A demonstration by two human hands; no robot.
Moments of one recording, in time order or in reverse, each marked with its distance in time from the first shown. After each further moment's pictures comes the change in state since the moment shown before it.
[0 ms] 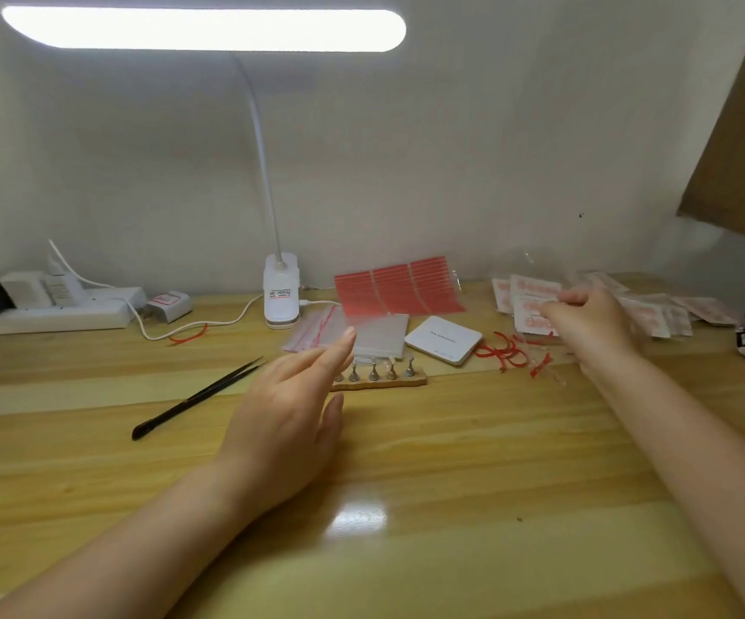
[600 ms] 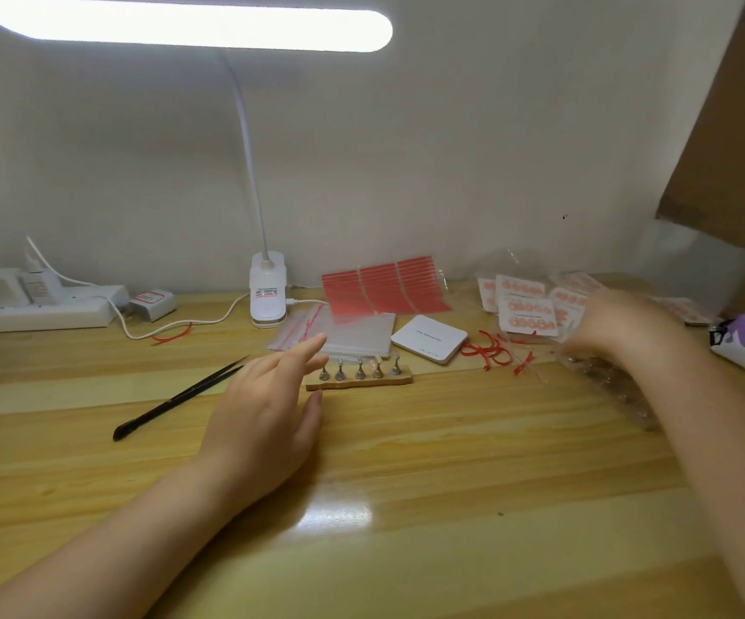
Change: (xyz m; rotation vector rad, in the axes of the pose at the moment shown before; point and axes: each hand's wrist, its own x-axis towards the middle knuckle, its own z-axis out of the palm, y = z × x) left_hand -0.002 -0.001 0.003 0.000 -0.003 -0.148; right_hand -0.014 -0.036 -0.055 -1.053 -0.271 -0.087
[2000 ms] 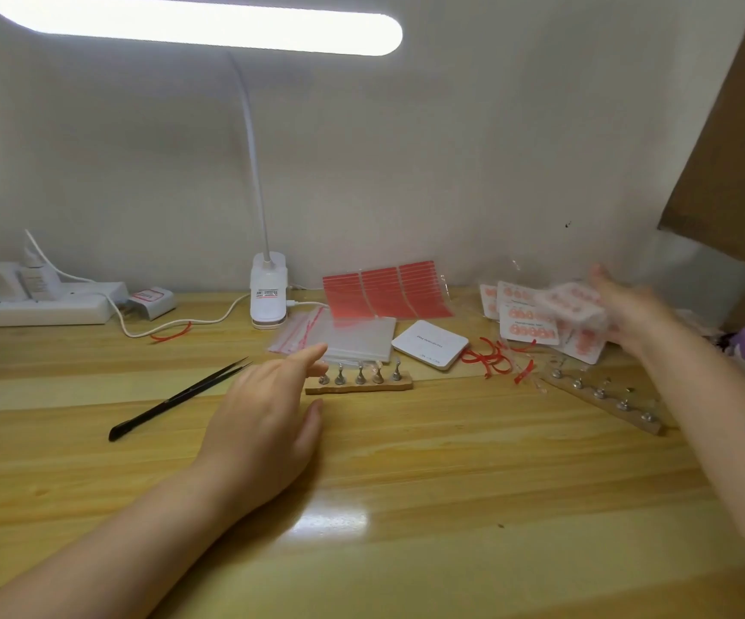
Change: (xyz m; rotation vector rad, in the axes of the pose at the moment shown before) left_hand -0.001 0.000 -0.001 -0.012 -0.017 -0.002; right_hand 0.073 0.024 0.024 1.264 0.097 0.263
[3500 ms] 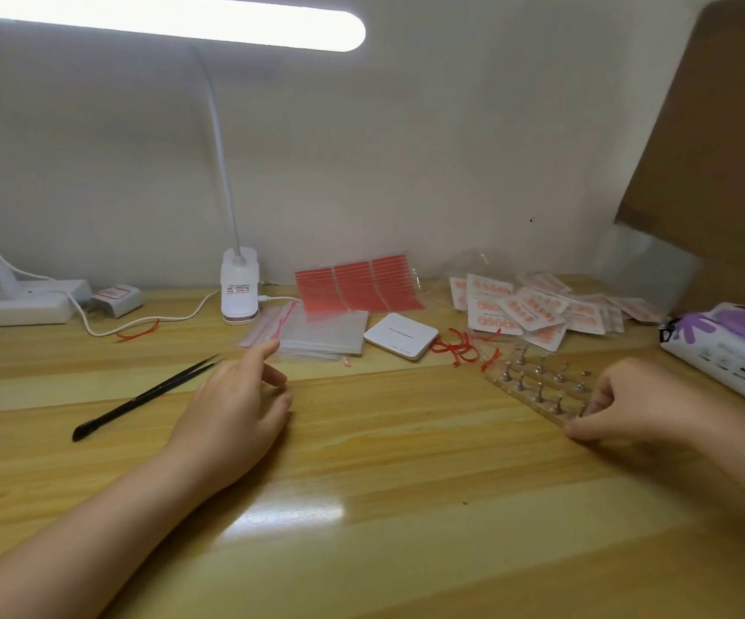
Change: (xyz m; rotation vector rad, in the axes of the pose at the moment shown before) left_hand 0.003 -0.019 0.013 -0.179 -0.180 -0.361; right_hand -0.099 0.040 -0.067 -1.105 -0.370 -0.213
